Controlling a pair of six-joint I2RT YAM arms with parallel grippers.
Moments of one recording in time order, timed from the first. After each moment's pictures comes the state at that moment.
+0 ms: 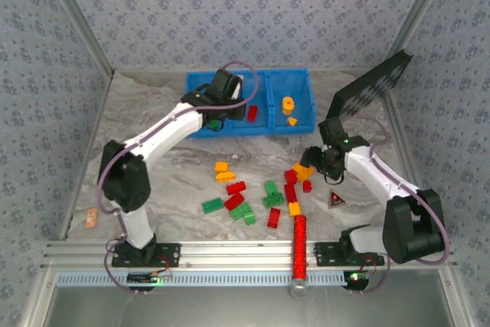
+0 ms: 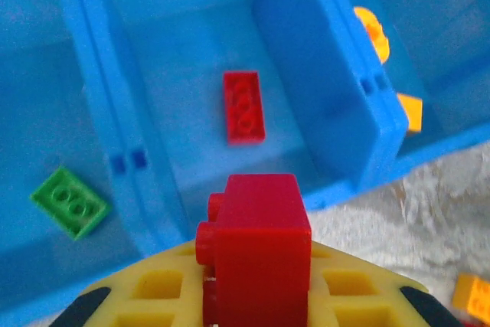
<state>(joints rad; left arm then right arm) -0.65 1.83 1.63 -0.61 -0.09 -0.35 0.26 1.31 0.83 -0.75 -0.08 0.64</state>
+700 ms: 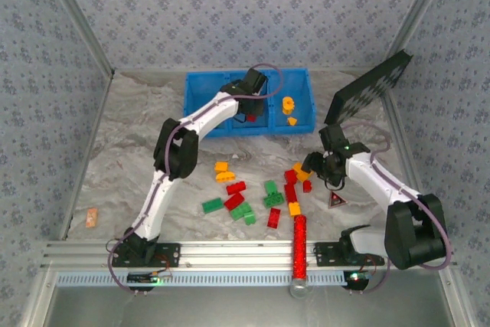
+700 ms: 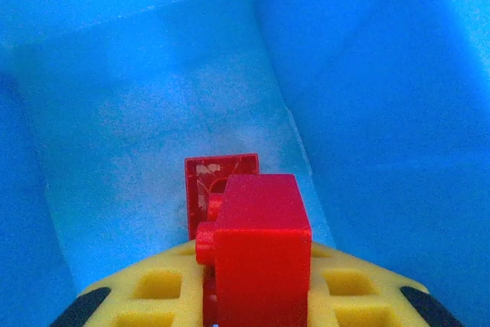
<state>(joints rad) -0.65 2.40 2.16 -0.71 -0.13 -0.34 0.26 1.27 0.75 -0.72 -0.08 0.68</state>
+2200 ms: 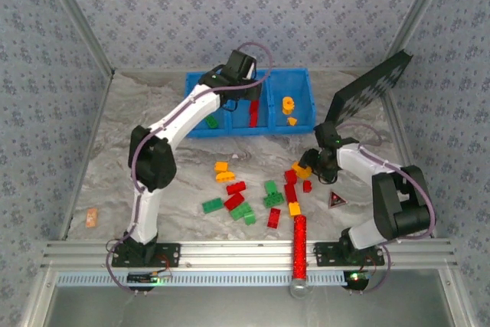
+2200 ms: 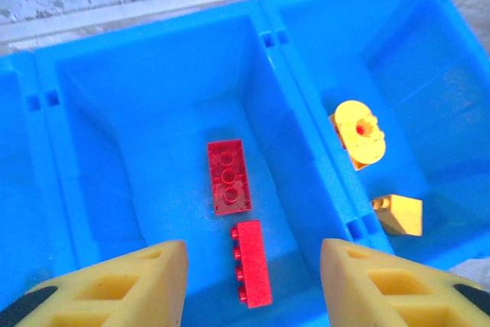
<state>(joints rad) -0.63 2.08 2.02 -0.70 -0.12 -0.31 0.25 1.49 0.77 -0.57 -0.09 0.76</state>
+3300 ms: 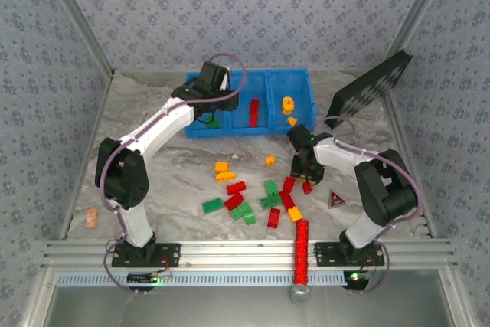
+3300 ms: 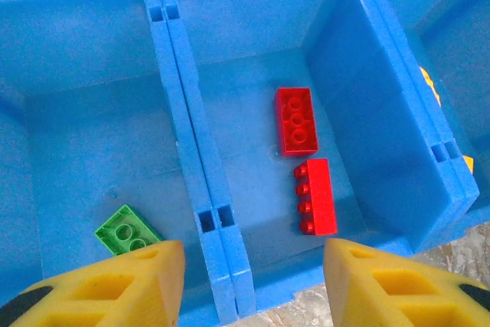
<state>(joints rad) -0.55 1.81 1.60 -0.56 -0.09 -0.33 0.47 1.62 0.89 -0.73 0.10 0.70</state>
